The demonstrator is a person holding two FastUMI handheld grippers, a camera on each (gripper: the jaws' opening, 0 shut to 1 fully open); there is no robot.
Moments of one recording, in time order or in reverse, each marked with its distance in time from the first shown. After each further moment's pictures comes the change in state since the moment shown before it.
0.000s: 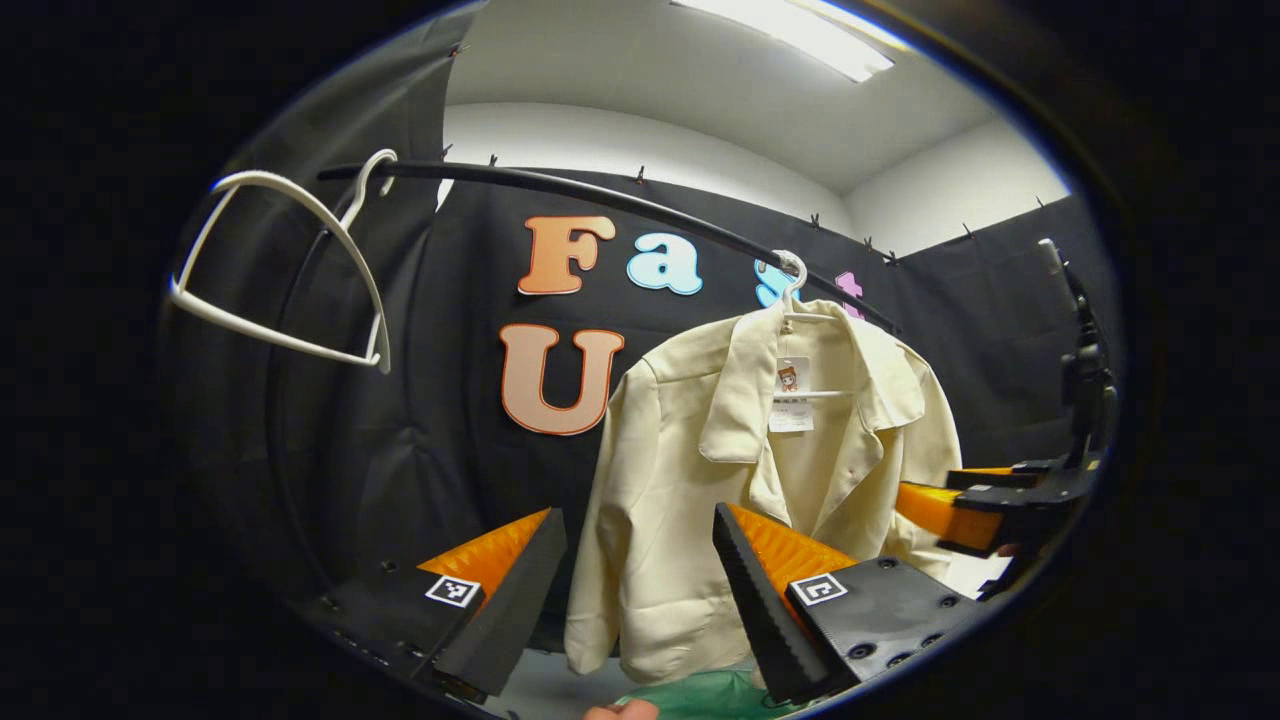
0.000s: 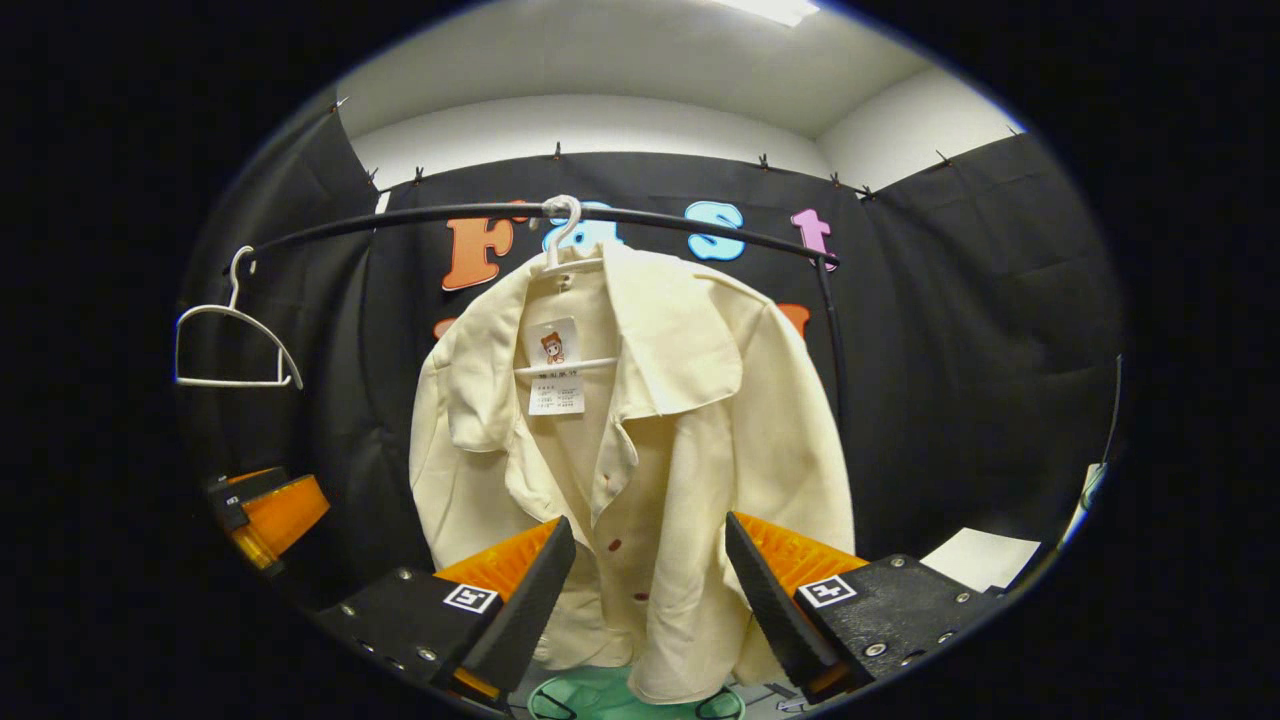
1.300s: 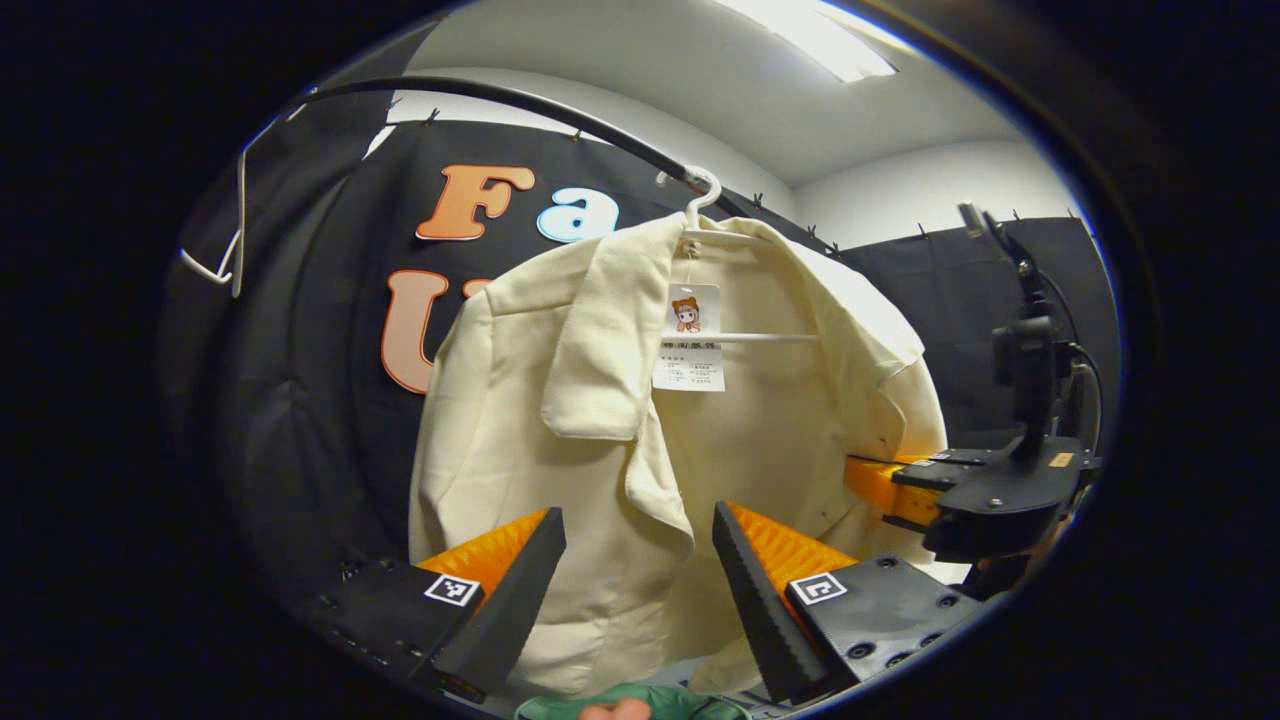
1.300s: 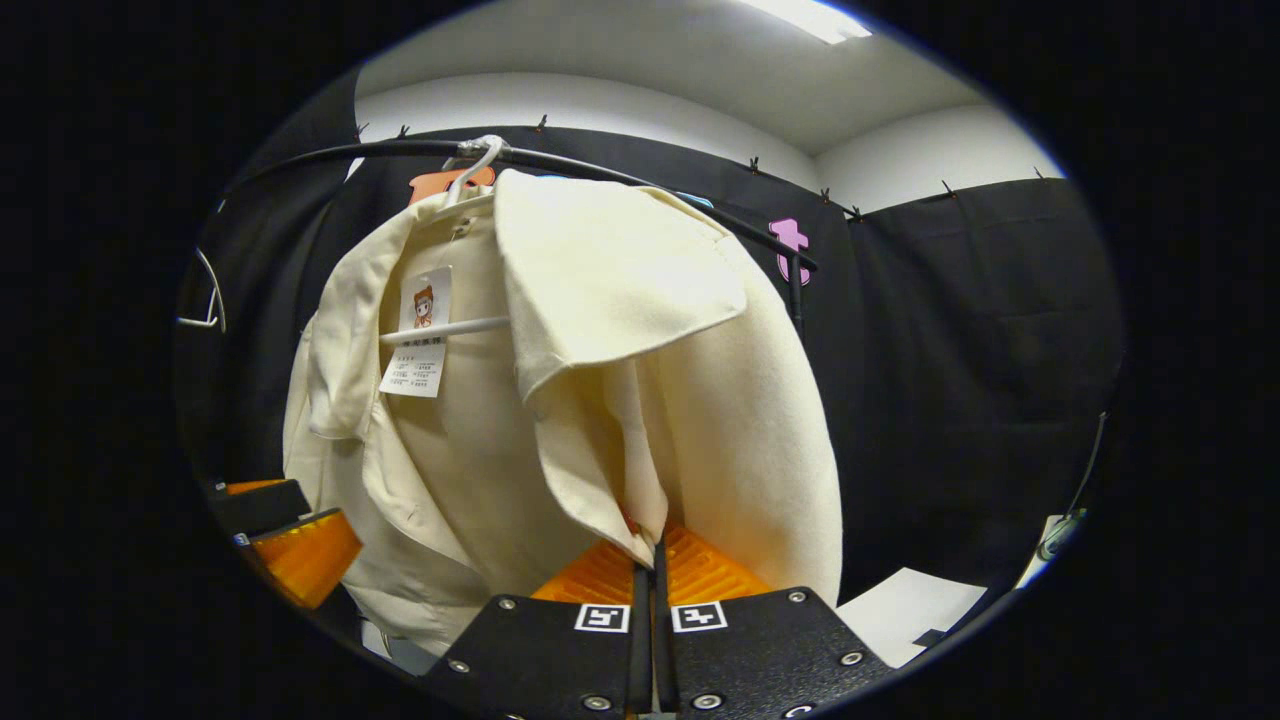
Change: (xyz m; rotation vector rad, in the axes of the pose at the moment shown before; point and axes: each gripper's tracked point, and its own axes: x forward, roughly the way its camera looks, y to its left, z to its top) left arm 0.106 -0.115 -0.056 -0.028 0.025 -0.169; right arm 0.052 -0.086 0.007 -0.132 -0.014 -0.138
